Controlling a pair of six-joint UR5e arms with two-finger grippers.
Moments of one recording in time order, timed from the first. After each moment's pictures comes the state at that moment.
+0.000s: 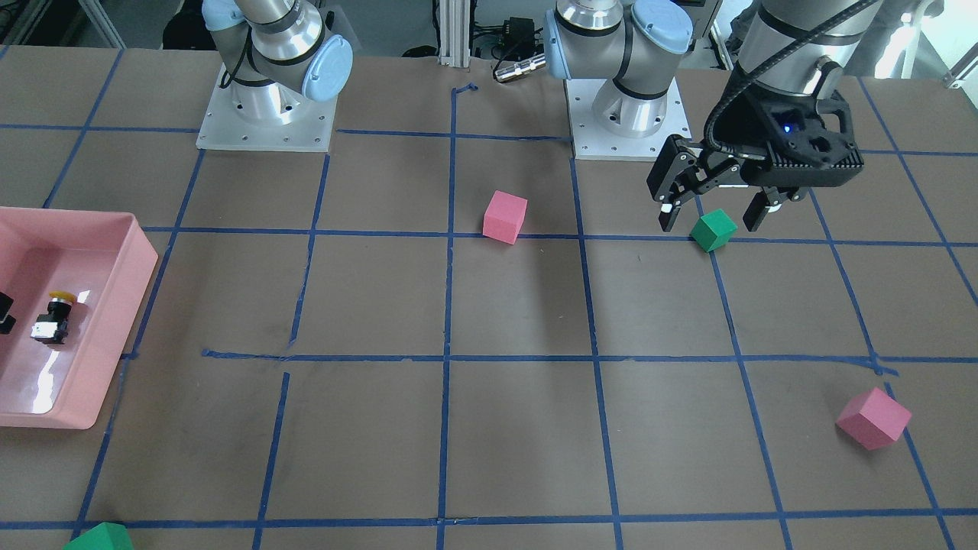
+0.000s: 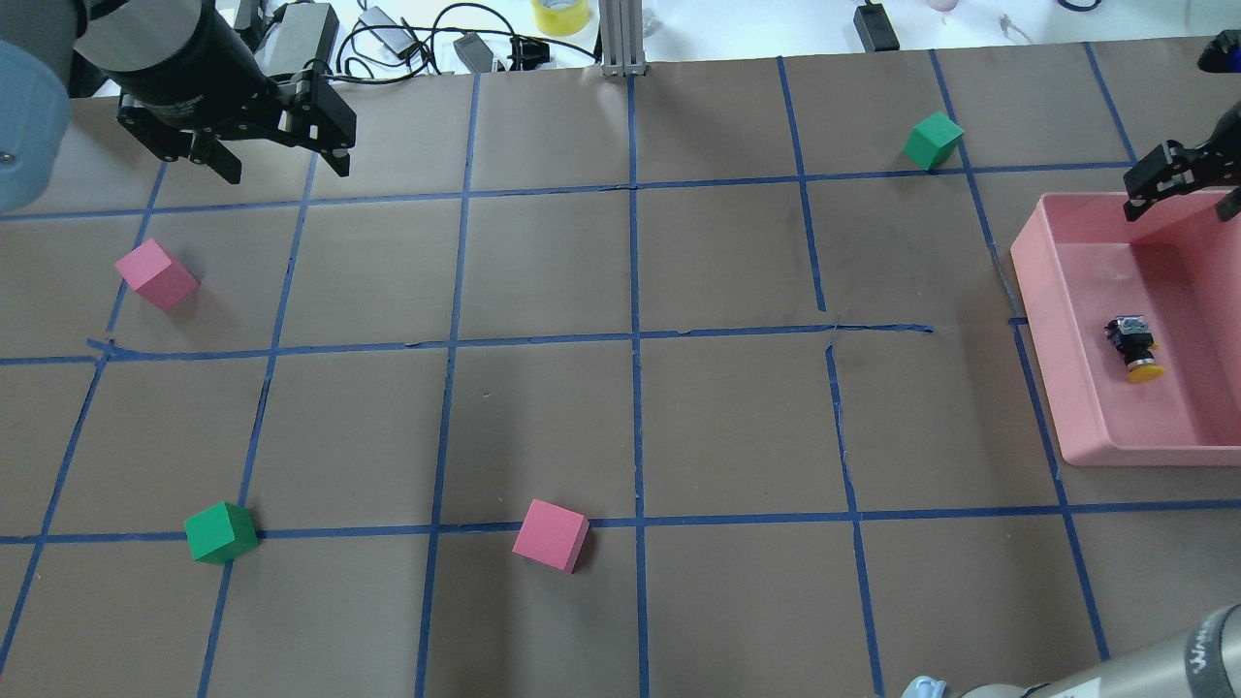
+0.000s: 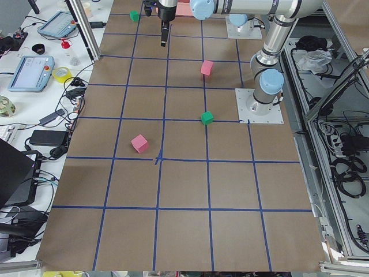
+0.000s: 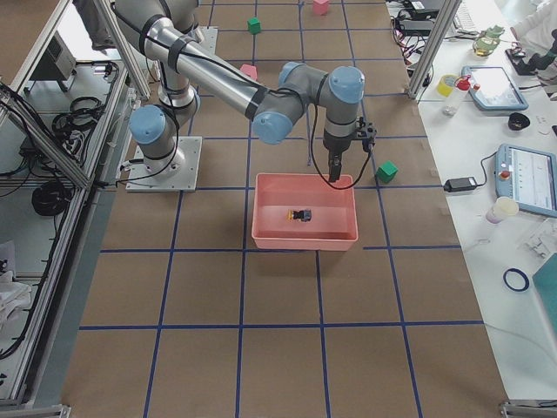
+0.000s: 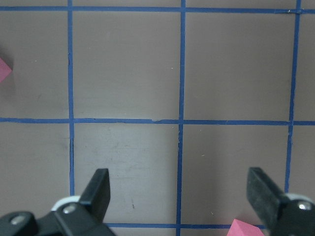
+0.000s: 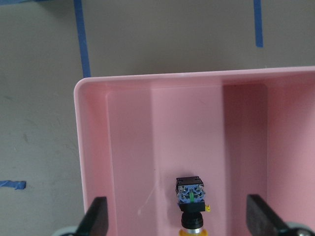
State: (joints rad) left arm -1.52 -1.57 -1.54 -1.42 1.57 0.02; right arm 1.01 -1.28 1.64 -2.00 -1.57 -0.48
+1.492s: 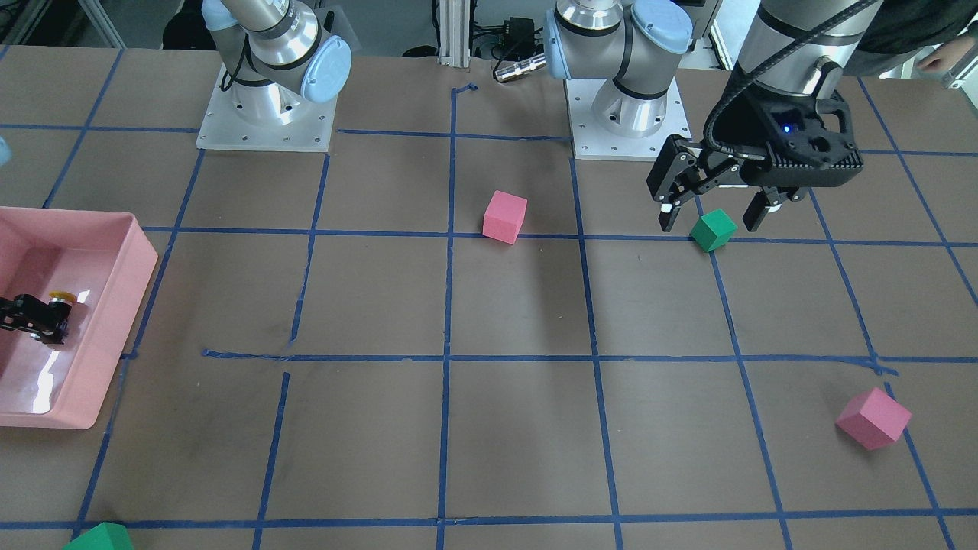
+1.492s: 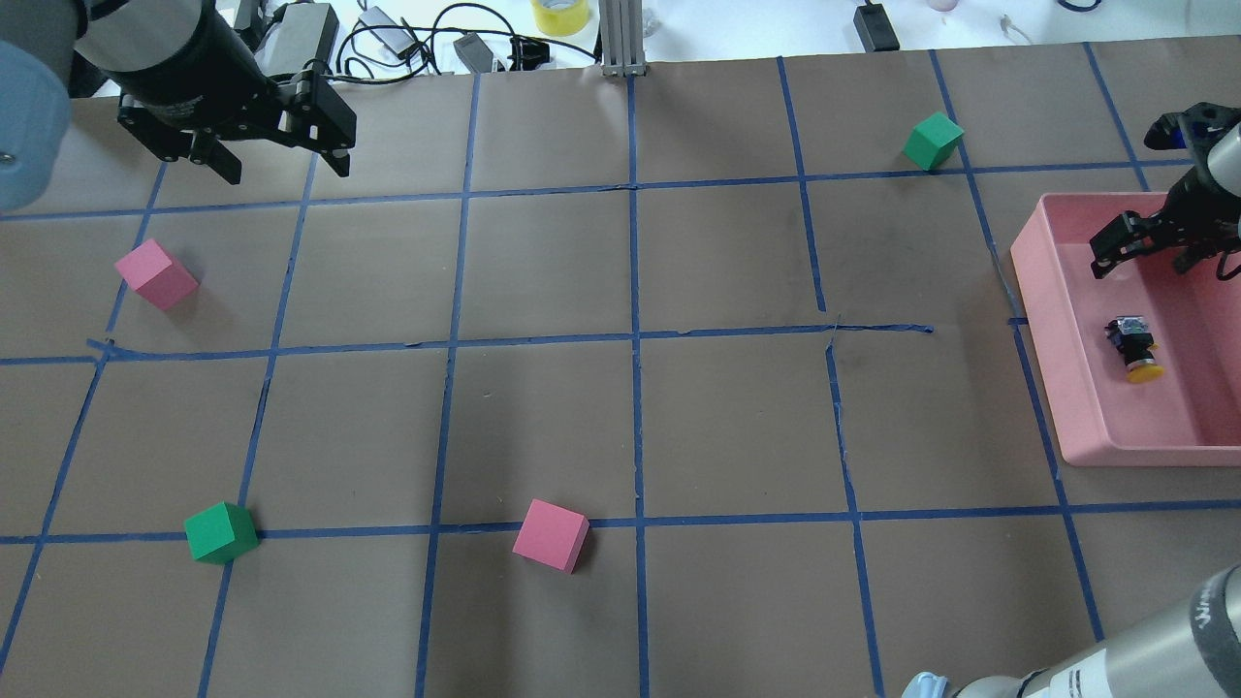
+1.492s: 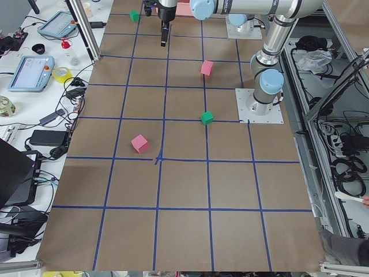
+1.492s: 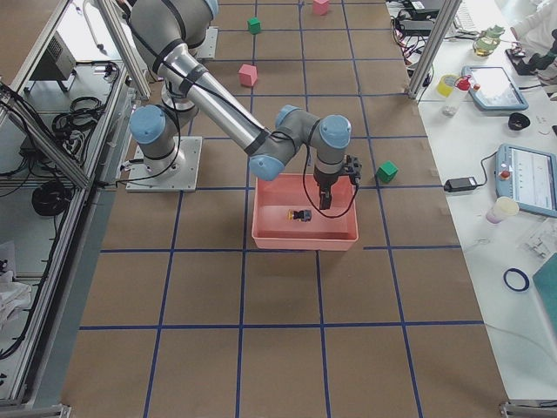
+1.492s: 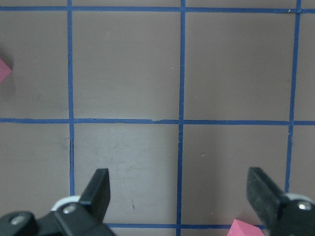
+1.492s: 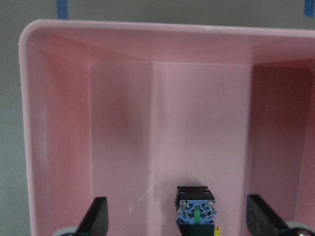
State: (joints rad) left arm -1.52 -1.57 -1.54 -1.42 1.57 0.03; right arm 1.00 -1.21 1.76 -2.13 -1.59 -0.58
